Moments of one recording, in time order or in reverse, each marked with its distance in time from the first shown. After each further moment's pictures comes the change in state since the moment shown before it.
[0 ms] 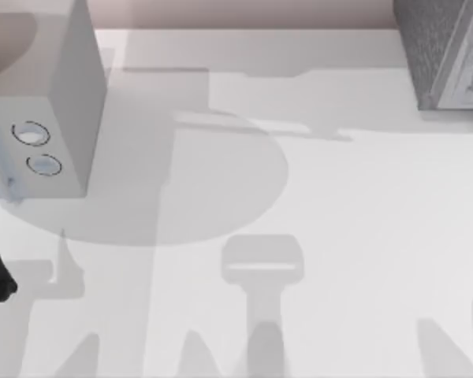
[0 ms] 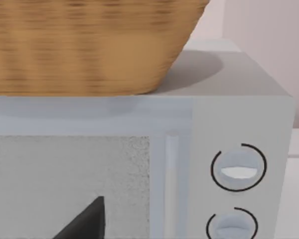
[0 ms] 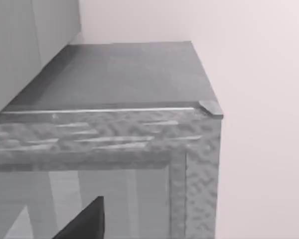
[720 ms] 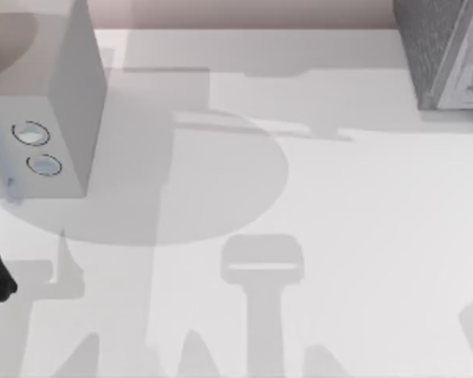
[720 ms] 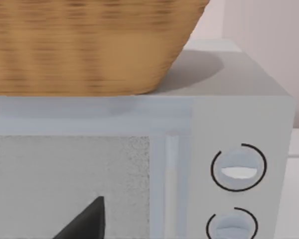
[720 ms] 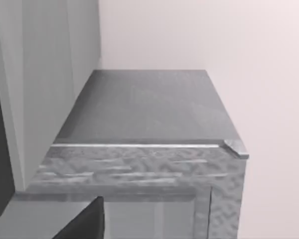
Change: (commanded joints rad) left arm 0.000 0.000 0.000 0.000 0.000 0.000; right arm 0.035 -0.033 0.127 -0.122 0.038 0.000
